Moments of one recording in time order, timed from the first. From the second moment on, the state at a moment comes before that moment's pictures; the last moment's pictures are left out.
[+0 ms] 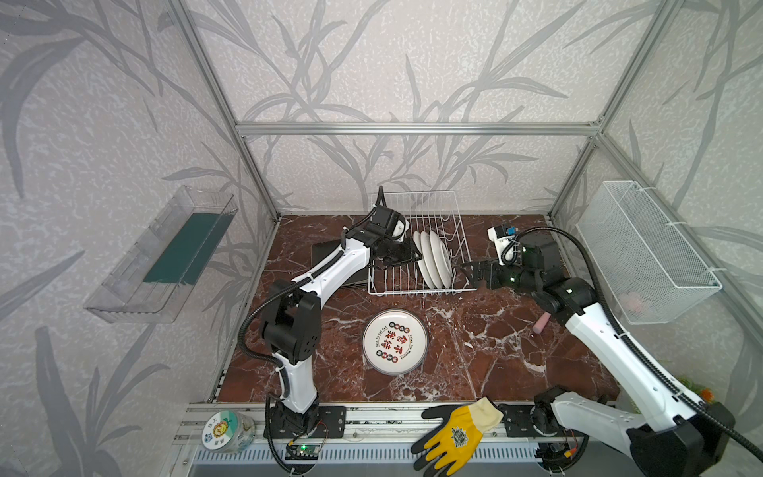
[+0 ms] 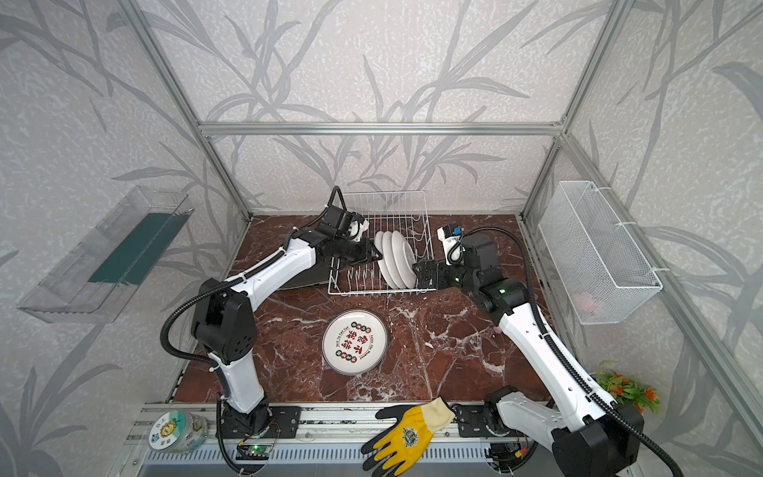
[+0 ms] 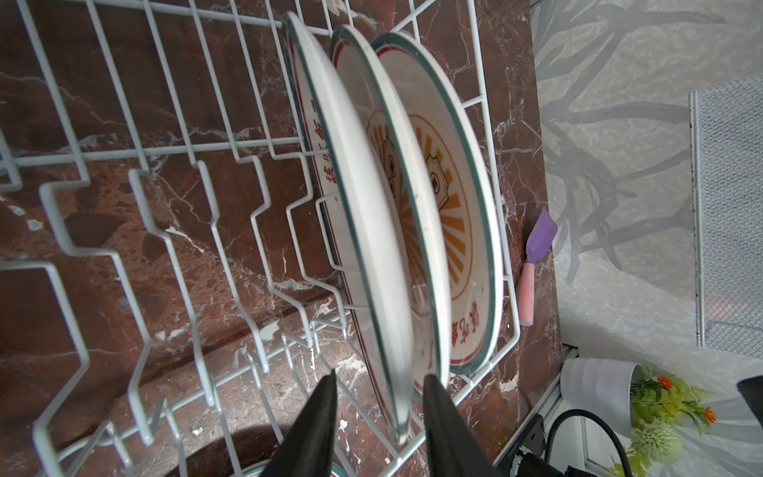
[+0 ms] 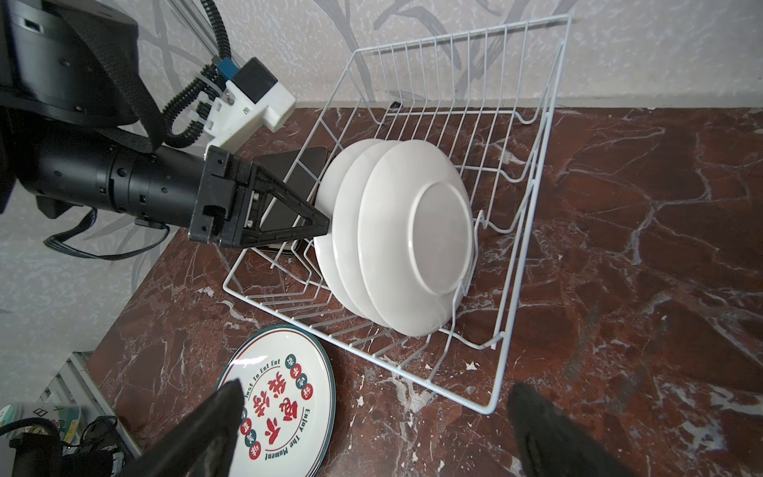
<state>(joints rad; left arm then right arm) -0.47 1.86 1.58 -0.60 0.43 -0.54 0.38 1.11 1.06 -0.52 -0.27 0.26</state>
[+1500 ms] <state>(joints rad) -0.49 1.98 1.68 -0.50 0.62 -0.63 0.38 1.08 1.06 -0.52 -0.26 0.26</state>
